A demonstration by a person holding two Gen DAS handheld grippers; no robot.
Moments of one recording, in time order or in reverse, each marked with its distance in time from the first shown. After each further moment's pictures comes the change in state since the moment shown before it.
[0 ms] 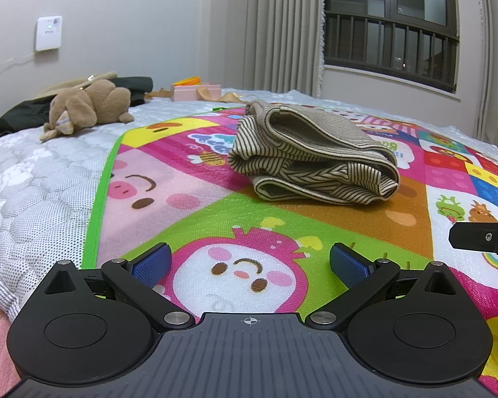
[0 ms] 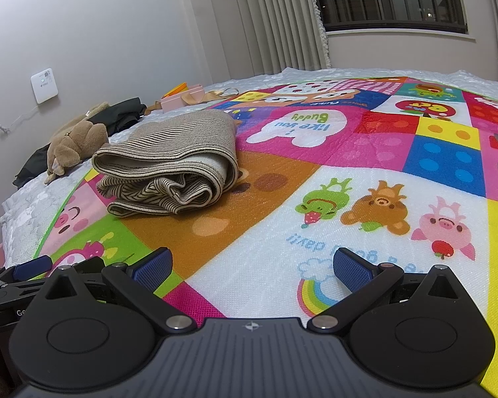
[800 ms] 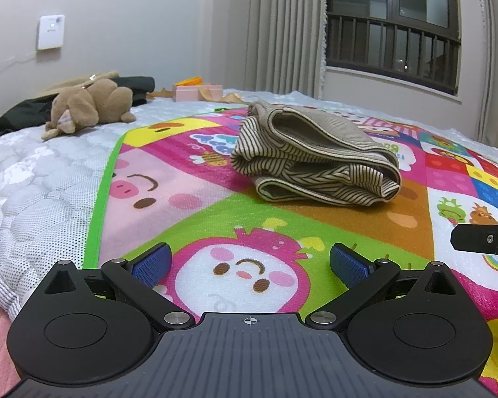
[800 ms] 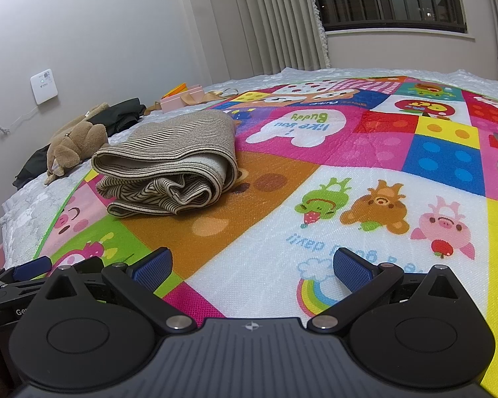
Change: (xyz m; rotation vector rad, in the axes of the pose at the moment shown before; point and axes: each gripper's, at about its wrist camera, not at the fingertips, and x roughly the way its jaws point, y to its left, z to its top) left arm 0.000 0.000 0.000 -0.010 0.003 0.008; right arm -0.001 0.000 0.000 0.007 0.001 -0.003
